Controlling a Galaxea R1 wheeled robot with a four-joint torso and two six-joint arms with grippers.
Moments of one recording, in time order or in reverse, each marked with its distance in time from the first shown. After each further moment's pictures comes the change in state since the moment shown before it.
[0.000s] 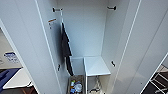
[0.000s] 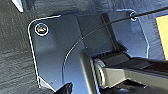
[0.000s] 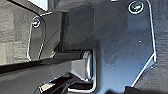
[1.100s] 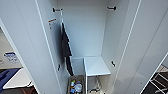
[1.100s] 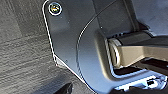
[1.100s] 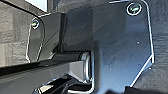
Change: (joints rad) left arm 0.029 0.051 0.001 -1.170 0.301 1.180; right arm 0.005 -0.008 0.002 0.002 0.001 0.001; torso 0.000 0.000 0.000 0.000
